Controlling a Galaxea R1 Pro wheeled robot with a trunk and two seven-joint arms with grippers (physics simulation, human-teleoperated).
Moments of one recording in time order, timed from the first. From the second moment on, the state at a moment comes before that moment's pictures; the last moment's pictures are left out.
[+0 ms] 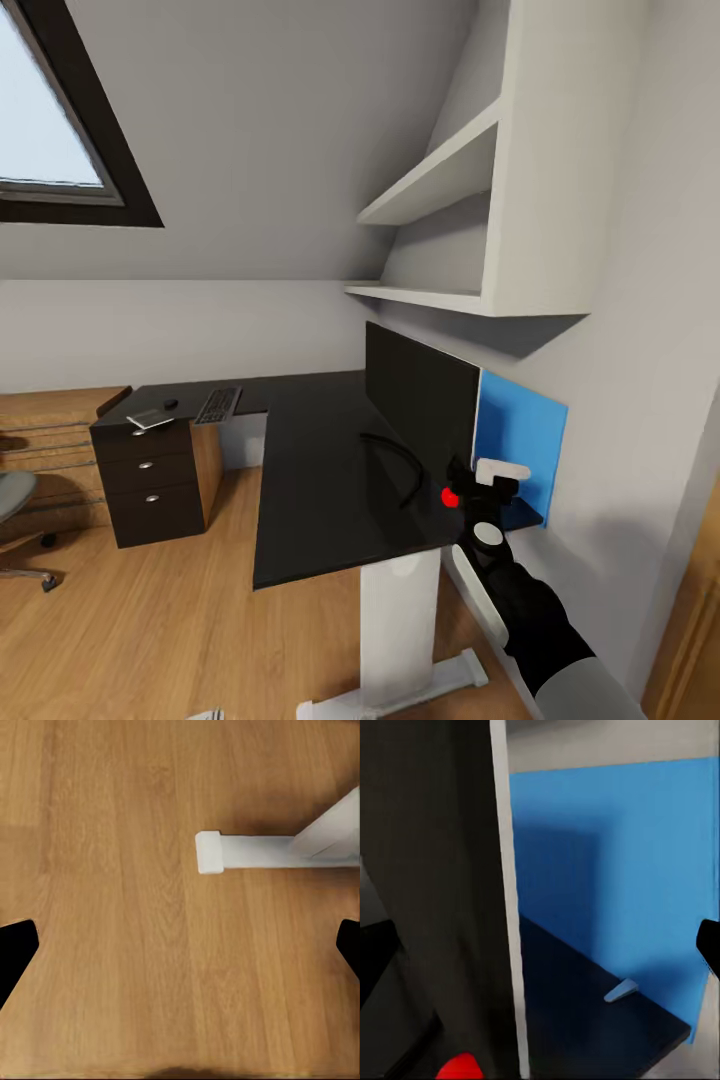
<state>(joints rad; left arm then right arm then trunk) -0.20 0.13 -0.26 -0.45 0.53 0.03 -0.02 -0.52 0.01 0.29 -1.12 -0.16 0.08 -0.60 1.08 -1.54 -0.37</state>
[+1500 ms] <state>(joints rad) -0.20 0.13 -0.25 -0.43 0.53 0.03 -0.02 -0.52 0.00 0.41 -1.11 -0.16 0.08 -0.60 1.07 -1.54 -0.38</state>
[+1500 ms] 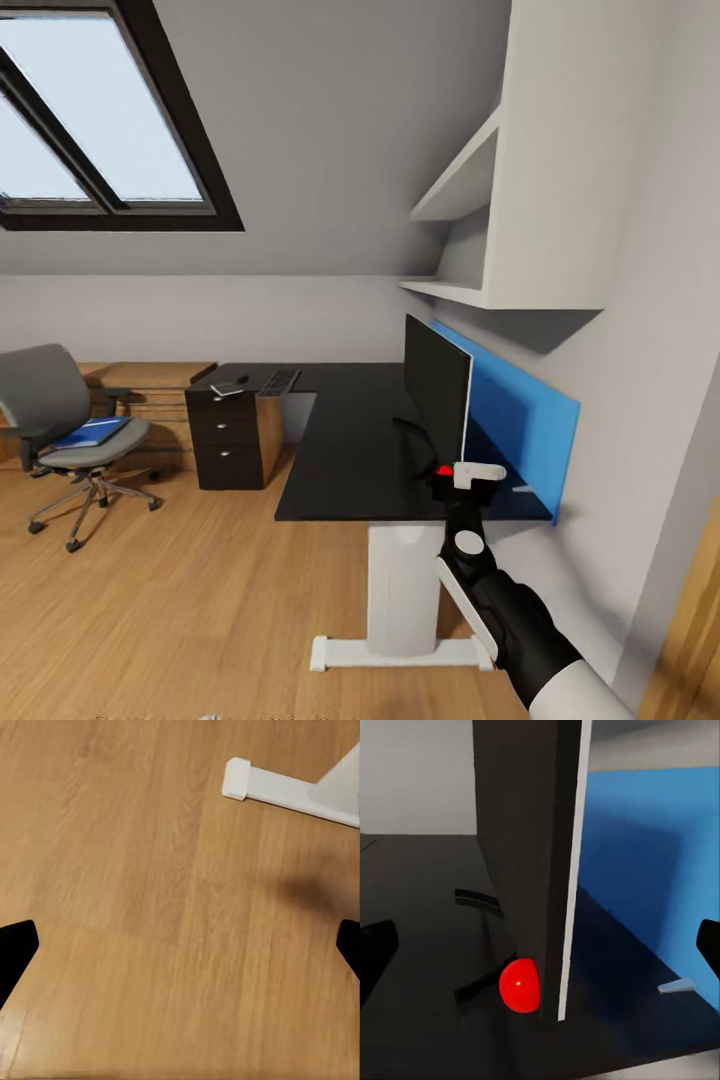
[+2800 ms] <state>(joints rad) -0.20 0.11 -0.25 -0.43 0.53 0.03 -0.02 -0.51 0.00 0.41 -1.11 -0.16 0.00 -0.61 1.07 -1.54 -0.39</state>
